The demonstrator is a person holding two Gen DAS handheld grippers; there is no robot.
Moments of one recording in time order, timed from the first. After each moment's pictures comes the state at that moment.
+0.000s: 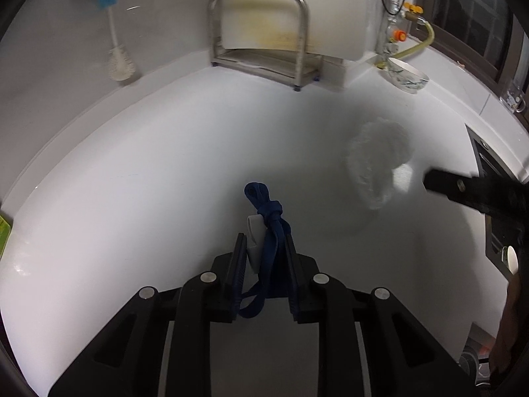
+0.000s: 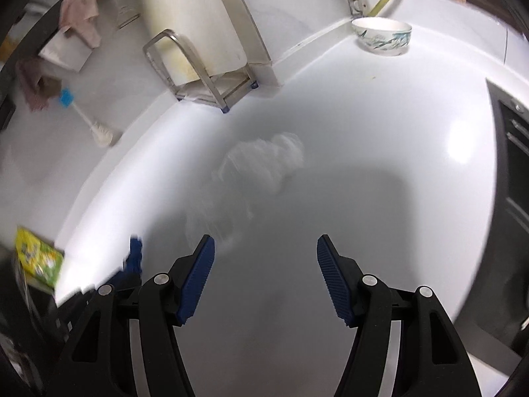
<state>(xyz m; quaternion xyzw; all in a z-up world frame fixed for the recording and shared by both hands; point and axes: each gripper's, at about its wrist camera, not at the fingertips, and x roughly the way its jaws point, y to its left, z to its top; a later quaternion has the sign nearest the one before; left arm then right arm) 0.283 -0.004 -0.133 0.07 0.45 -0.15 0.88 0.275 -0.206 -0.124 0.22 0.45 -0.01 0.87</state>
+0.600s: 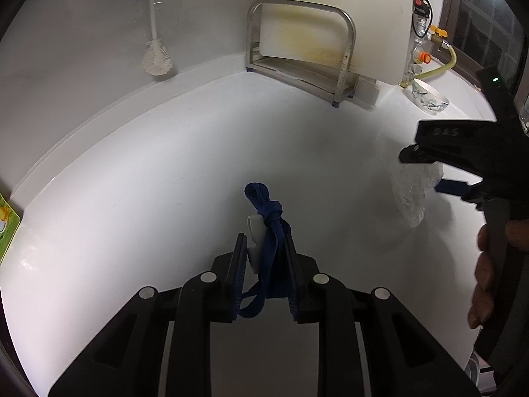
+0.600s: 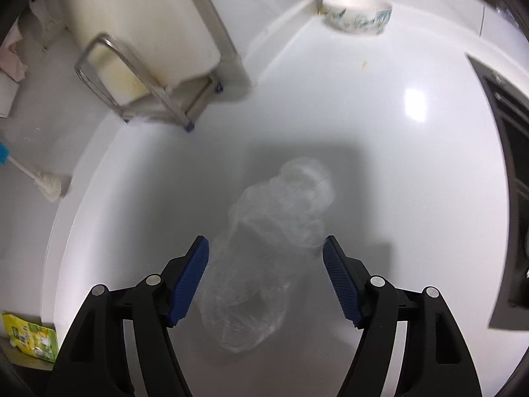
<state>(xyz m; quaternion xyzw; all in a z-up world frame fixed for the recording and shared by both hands) 0.296 0.040 -0.126 0.04 0.44 -0.12 0.89 0.353 -0.180 -0.136 0.26 0.49 -0.14 0.82</state>
